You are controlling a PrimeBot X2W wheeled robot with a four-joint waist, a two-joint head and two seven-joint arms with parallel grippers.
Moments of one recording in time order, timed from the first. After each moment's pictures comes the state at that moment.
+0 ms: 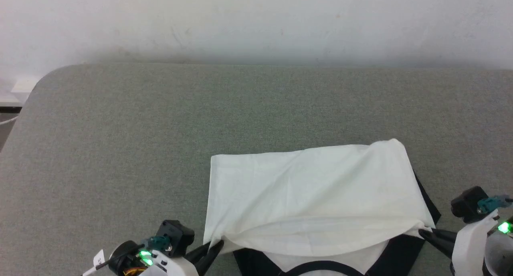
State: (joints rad) left arm -0.09 0.60 -0.70 -0.11 -0.63 0.04 0.23; right arm -0.22 -0.84 0.68 0.13 0.83 0.13 0.27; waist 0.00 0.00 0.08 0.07
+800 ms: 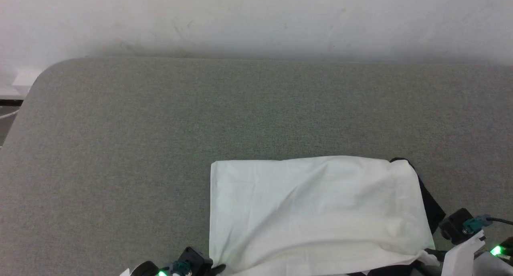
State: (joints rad) left arm -0.10 0.55 -0.82 0.10 -0.57 -0.06 0.16; right arm -0.06 -0.76 0.56 0.10 0.72 0.13 0.43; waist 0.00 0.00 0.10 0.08
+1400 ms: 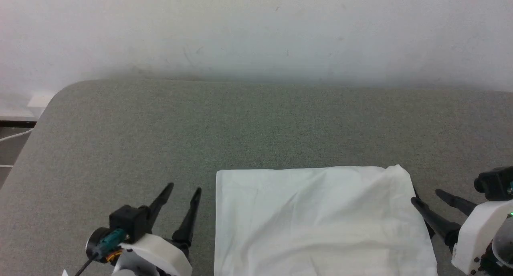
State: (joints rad) left arm -0.11 0.47 -0.58 0.10 -0.63 0.11 -0.20; right arm -0.02 -0.60 0.21 -0.05 0.75 0.13 0.42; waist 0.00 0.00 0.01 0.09
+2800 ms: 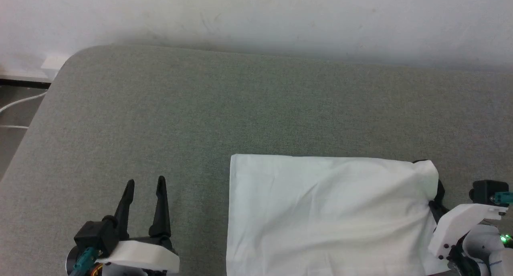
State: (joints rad) left arm 0.03 0.10 -0.04 0.09 -0.31 0.00 -0.26; right arm -0.13 -0.13 -0.19 0.41 0.26 0.13 0.35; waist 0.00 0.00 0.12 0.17
